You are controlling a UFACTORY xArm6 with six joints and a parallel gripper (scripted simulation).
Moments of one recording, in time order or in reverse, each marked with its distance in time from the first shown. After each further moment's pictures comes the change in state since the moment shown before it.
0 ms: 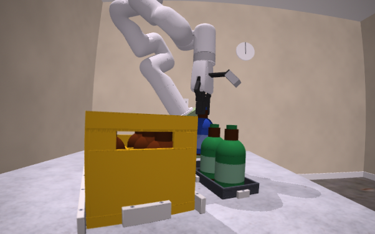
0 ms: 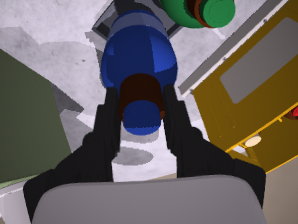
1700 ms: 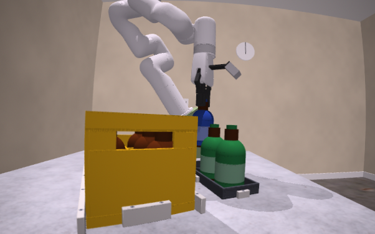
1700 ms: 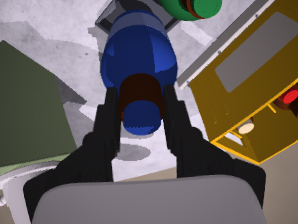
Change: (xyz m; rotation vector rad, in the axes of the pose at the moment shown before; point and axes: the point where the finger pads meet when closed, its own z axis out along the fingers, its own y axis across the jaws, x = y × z) arm 0.000 0.000 -0.026 0.000 0.000 0.000
